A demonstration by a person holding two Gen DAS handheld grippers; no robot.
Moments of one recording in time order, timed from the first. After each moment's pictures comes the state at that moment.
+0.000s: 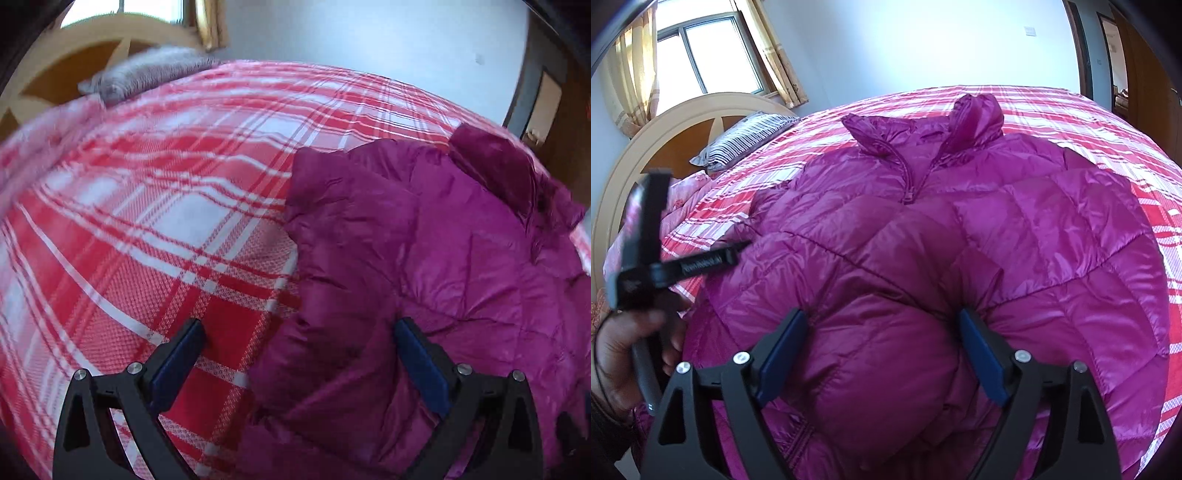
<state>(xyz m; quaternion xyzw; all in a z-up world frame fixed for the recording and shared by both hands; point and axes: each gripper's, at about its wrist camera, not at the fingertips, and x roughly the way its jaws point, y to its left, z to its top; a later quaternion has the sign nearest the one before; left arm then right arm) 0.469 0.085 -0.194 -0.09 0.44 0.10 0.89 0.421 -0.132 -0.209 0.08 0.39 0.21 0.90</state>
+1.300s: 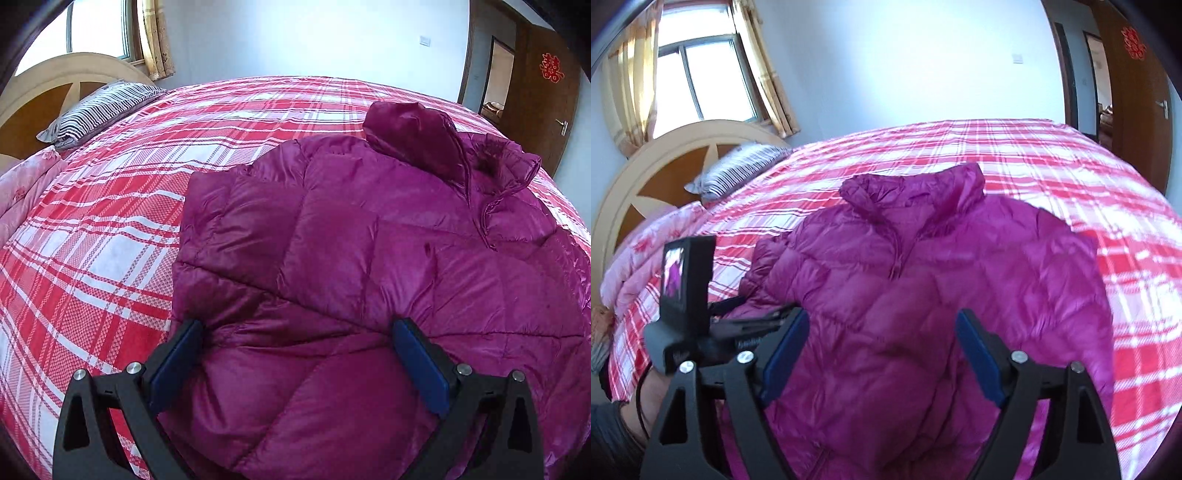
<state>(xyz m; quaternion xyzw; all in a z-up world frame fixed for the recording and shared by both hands) 0.467 0.022 -0.189 -0.01 0.43 0.03 0.90 0.429 -0.140 -0.150 0.06 0.35 0.17 0.92</state>
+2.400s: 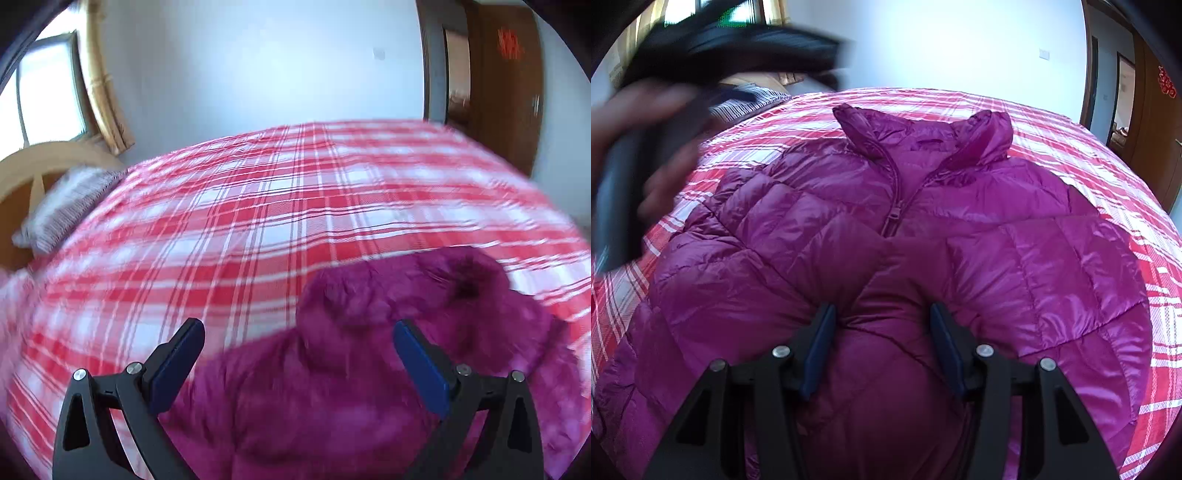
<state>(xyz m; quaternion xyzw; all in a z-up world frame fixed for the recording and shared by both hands) 0.608 -0.042 -0.096 0.09 0.37 0.00 0.92 0.449 -0.116 -0.204 -0.02 0.39 0.17 0.90</state>
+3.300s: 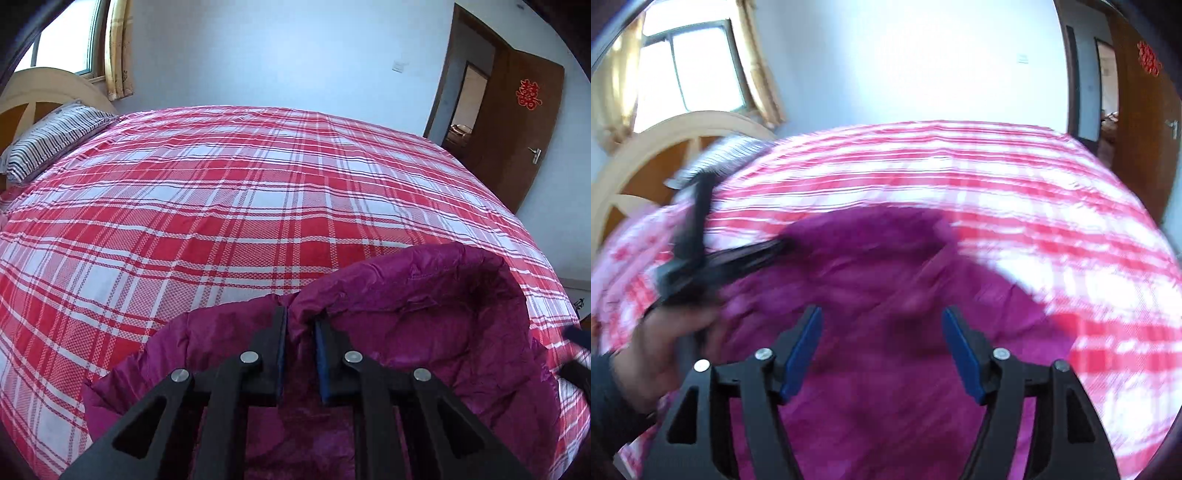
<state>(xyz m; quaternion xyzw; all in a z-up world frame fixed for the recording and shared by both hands) 0.588 0.004 -0.132 -0.05 0.38 -0.05 0.92 0.572 -0.197 -0.118 0.03 0.39 0.14 0.91</state>
